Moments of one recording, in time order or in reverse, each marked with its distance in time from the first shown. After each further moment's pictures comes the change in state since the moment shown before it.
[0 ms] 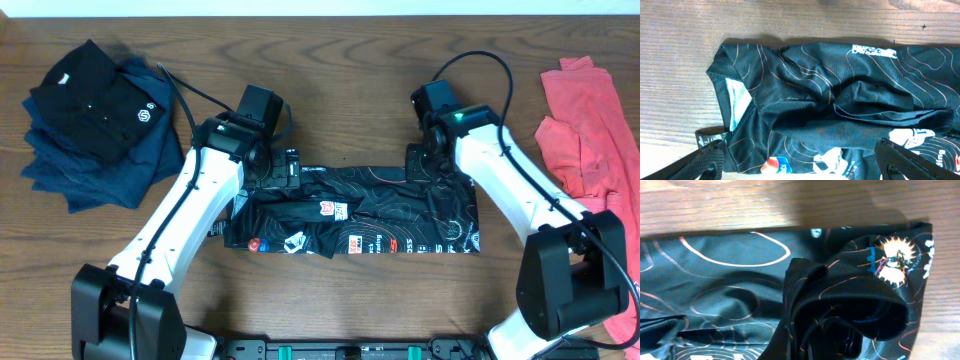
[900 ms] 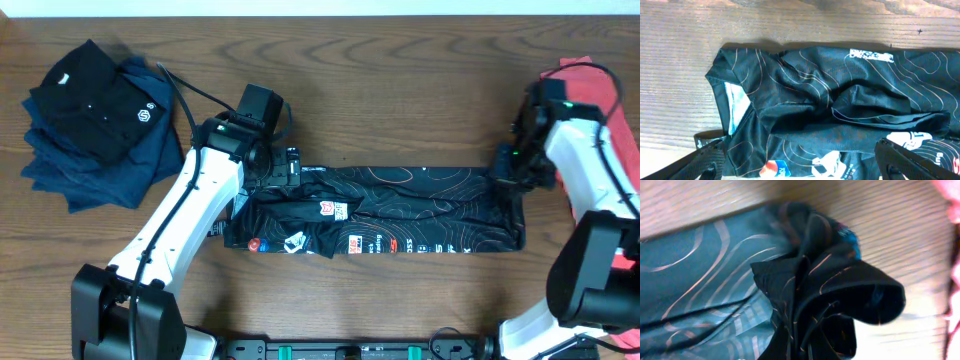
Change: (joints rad) left arm 0.000 0.000 0.000 0.015 0.000 0.000; right arm -0.436 0.000 0.001 -0.121 0.045 -0.233
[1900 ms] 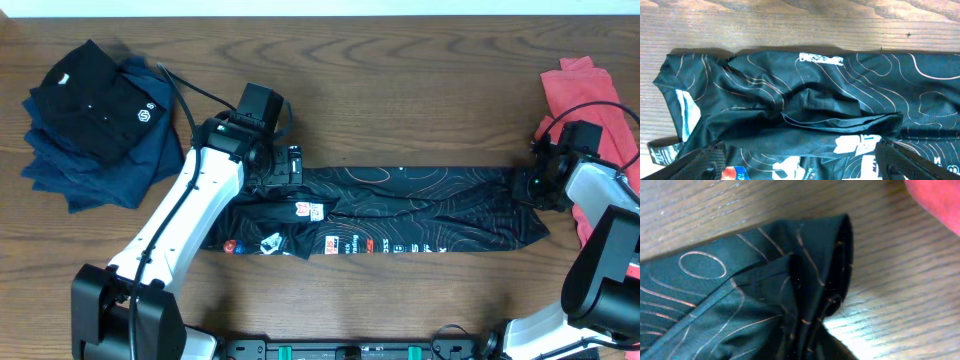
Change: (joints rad) left arm 0.000 0.000 0.000 0.020 0.023 0.000; right arm -0.241 -0.010 -0.327 0.526 -0.153 -0.201
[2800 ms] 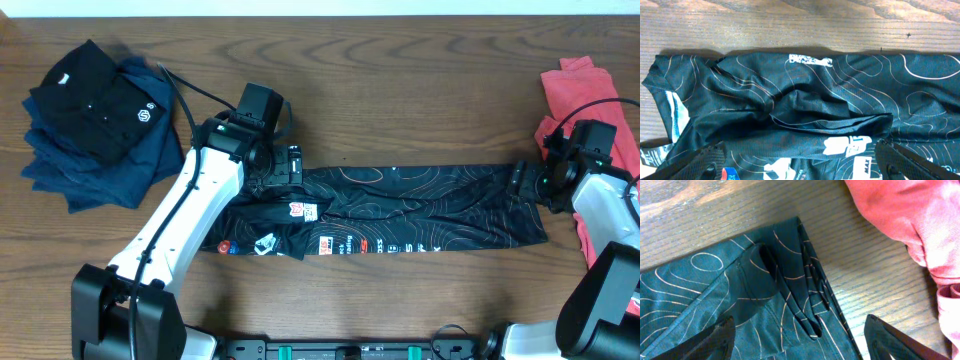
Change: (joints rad) left arm 0.000 0.000 0.000 0.000 0.000 0.000; right arm 0.000 -0.156 -0.028 -0.015 0.013 0.021
